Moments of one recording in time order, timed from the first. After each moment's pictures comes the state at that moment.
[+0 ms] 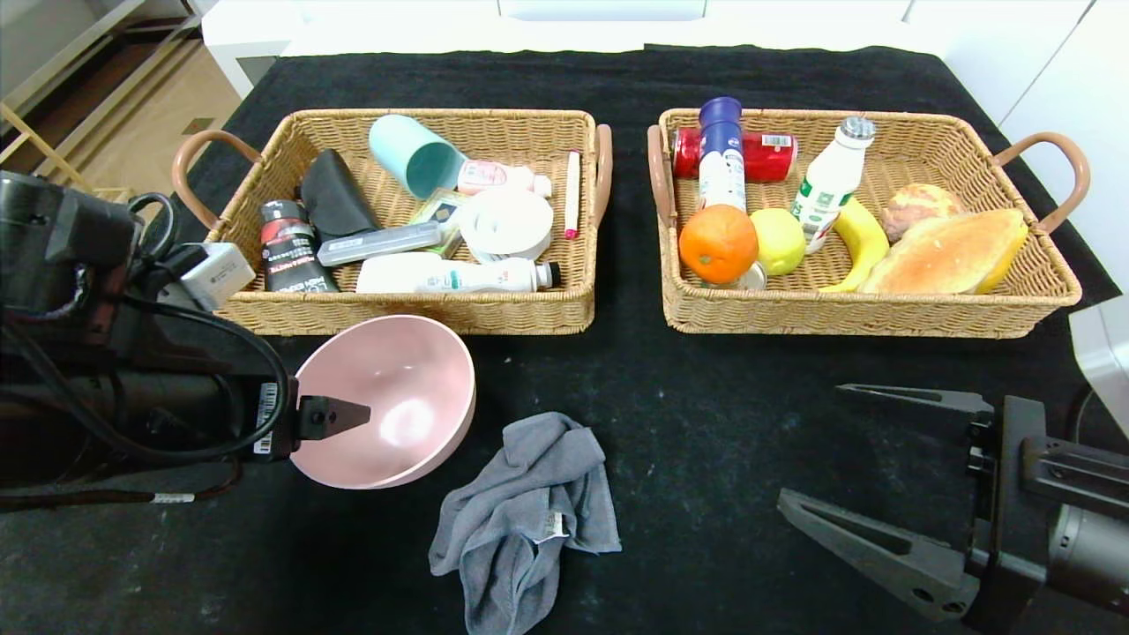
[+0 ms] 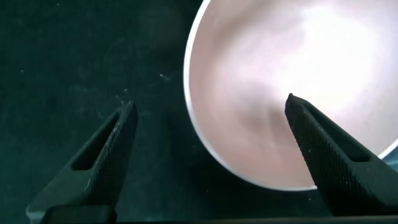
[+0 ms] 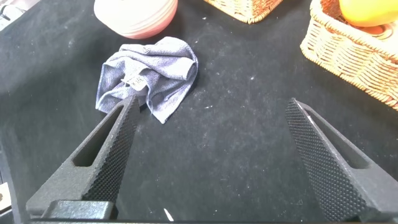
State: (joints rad) left arm -0.28 1.38 -1.05 0.33 0.15 -0.17; right arm 0.65 1.25 -0.53 -0.60 0.24 -0.09
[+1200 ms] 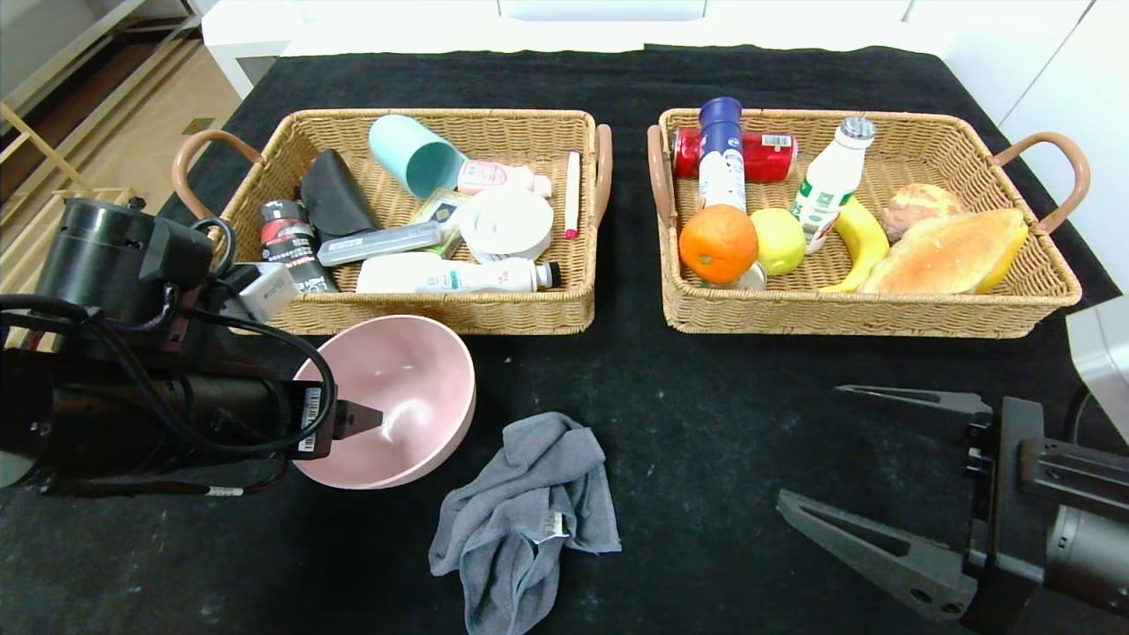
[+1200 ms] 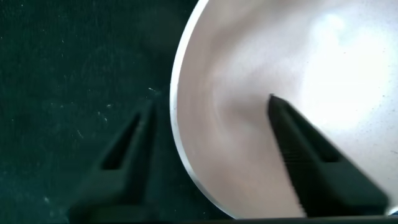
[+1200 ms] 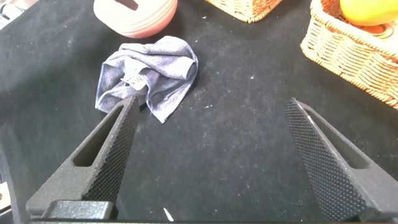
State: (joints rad) left arm -0.28 1.46 -1.02 0.26 0.14 -0.17; right arm 0.65 1.25 -0.53 -0.60 0.24 -0.10
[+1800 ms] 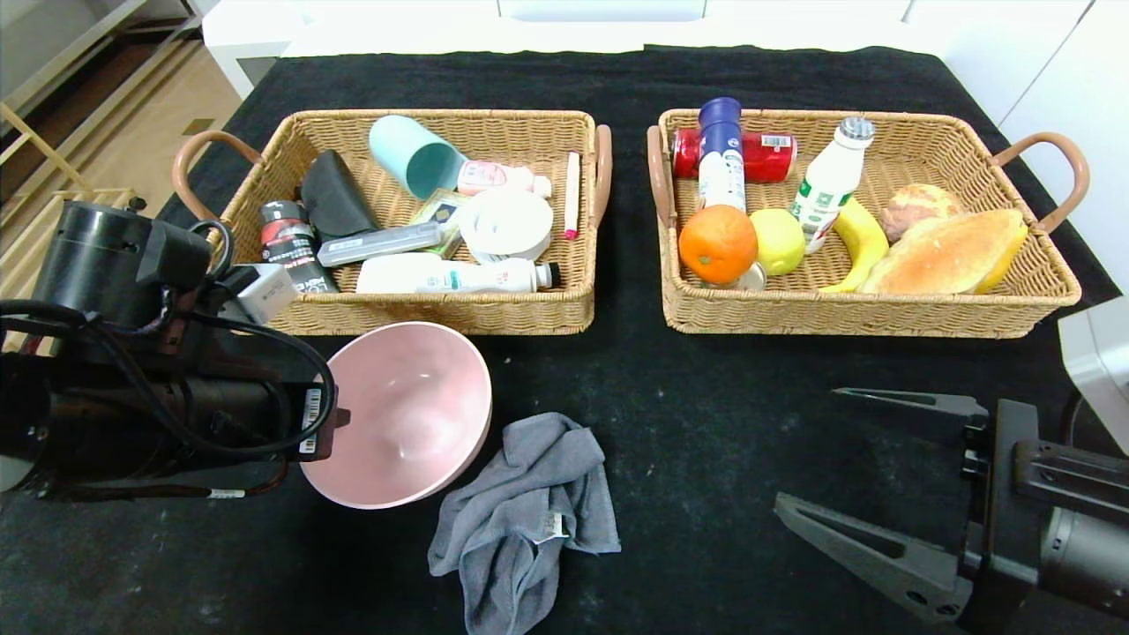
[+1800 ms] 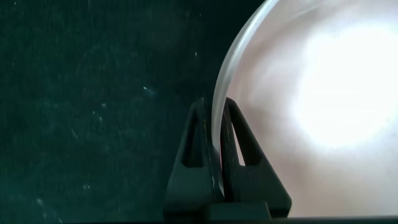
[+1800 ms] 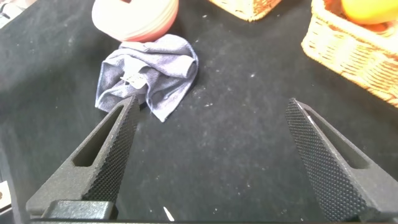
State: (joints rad) left arm -0.28 1.46 -1.01 0.26 0.14 -0.17; right arm 0.65 1.26 -0.53 -0.60 0.24 -0.10
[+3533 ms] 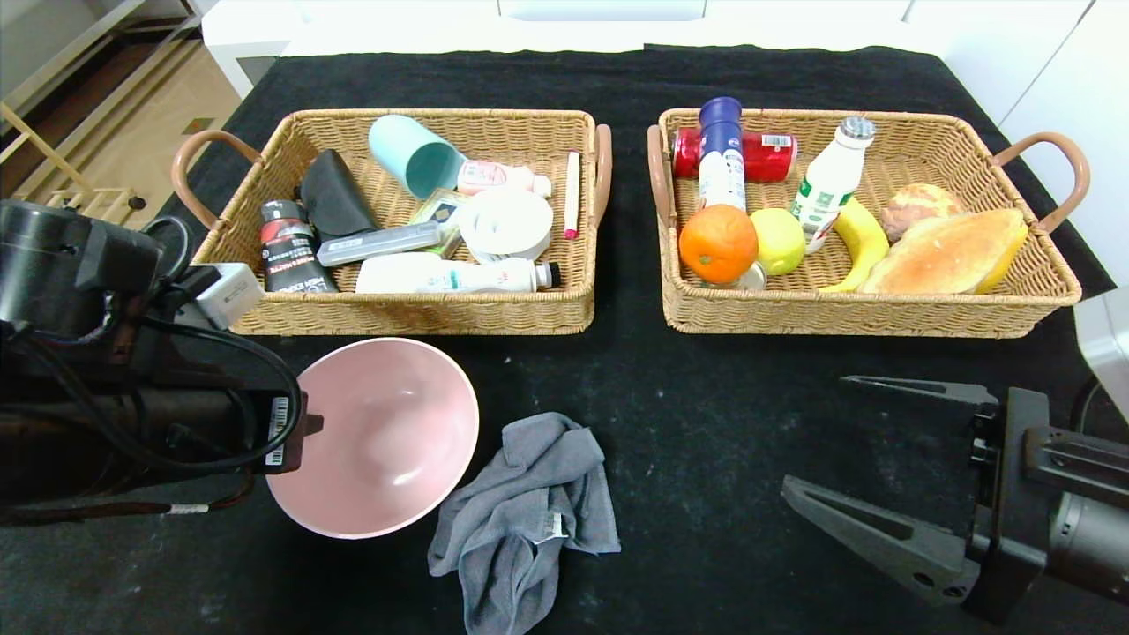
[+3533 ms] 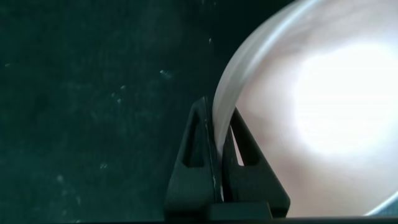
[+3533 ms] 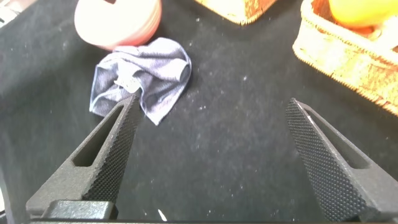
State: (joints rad) left arm -0.27 1.39 -0.98 0.27 0.15 -0.17; right arm 0.63 1.25 -0.54 -0.60 0.24 -0.10
